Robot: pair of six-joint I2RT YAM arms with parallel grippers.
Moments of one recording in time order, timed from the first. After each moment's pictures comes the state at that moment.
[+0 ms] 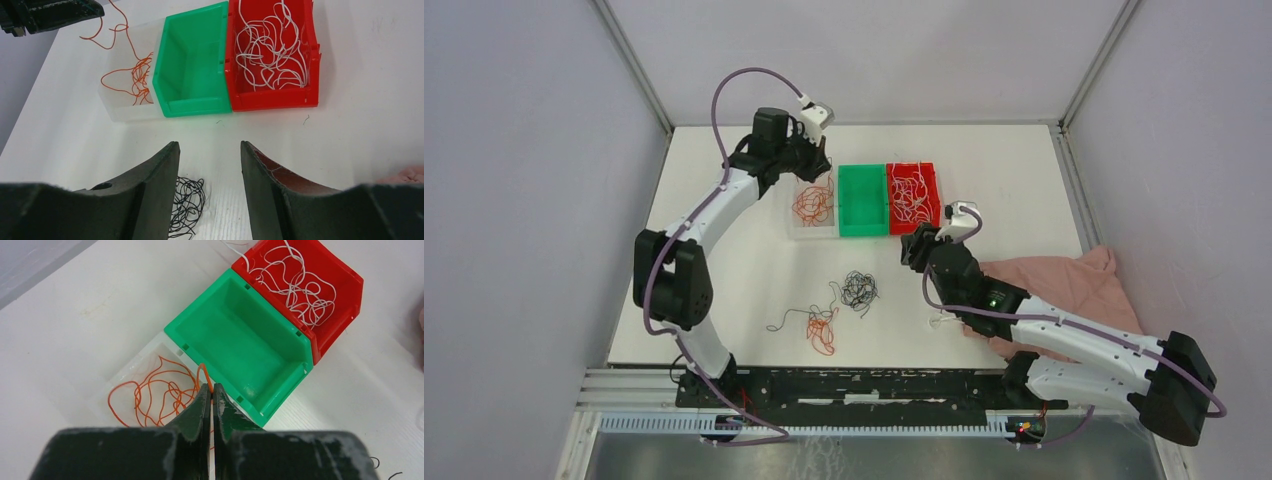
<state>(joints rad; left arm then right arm) -0.33 1.74 1.46 -0.29 0.42 0.20 0.96 1.02 0.63 0.05 0.72 0.62</state>
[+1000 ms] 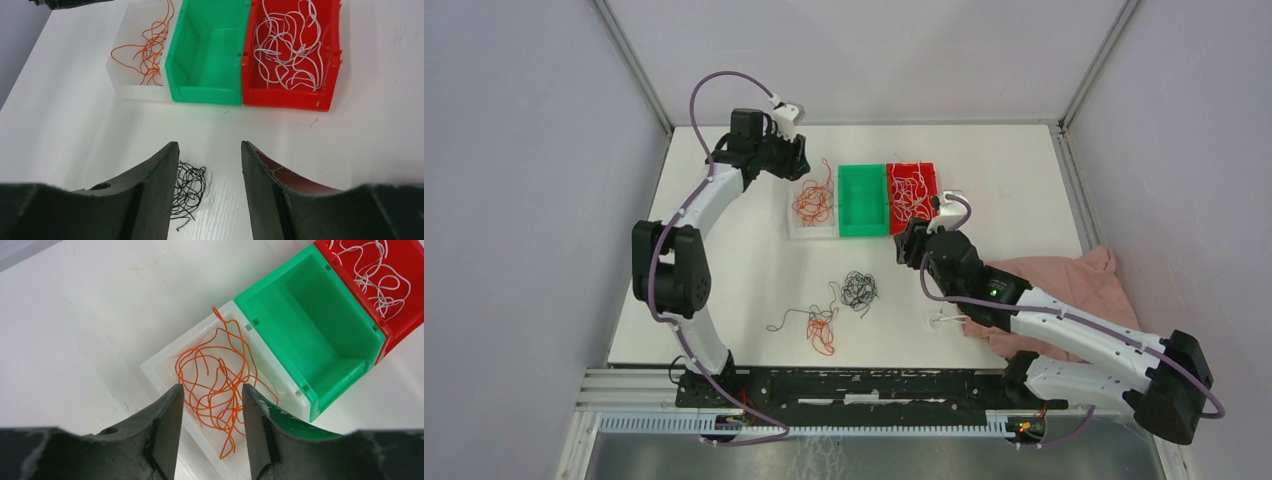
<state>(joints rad) -0.20 1.83 1.48 -0.29 0.42 0.19 0.92 1.02 0.72 -0.05 0.59 0.53</state>
